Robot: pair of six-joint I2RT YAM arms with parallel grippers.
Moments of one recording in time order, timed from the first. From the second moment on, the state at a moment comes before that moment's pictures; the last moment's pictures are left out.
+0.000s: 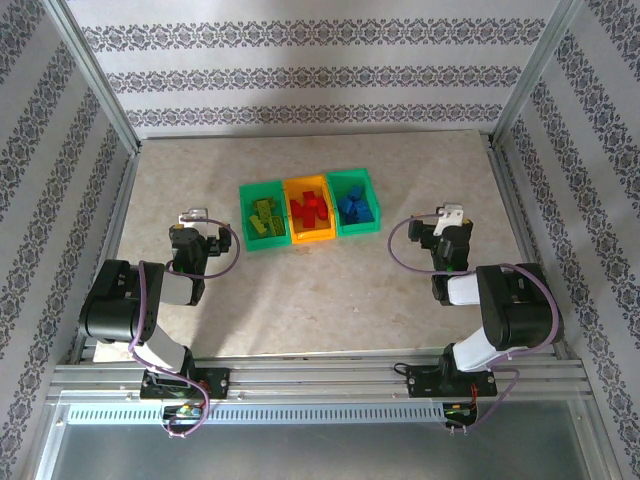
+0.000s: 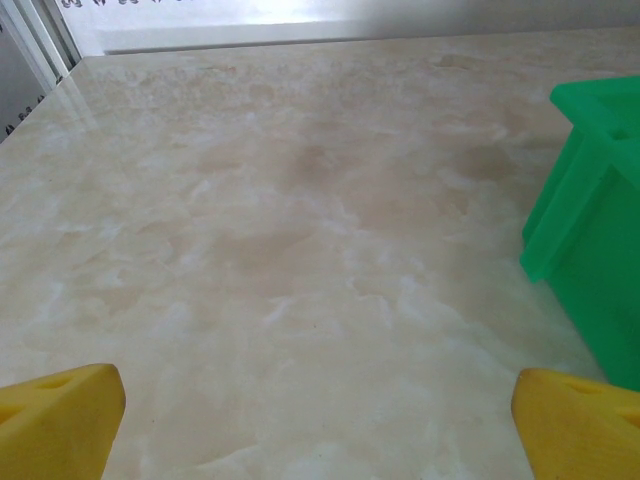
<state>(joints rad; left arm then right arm) -0.02 1.59 0.36 0.87 -0.15 0.00 0.03 1.54 0.33 0.93 0.13 0.04</state>
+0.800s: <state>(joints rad) -0.02 1.59 0.36 0.87 -0.15 0.00 0.03 1.54 0.35 0.87 0.05 0.04</state>
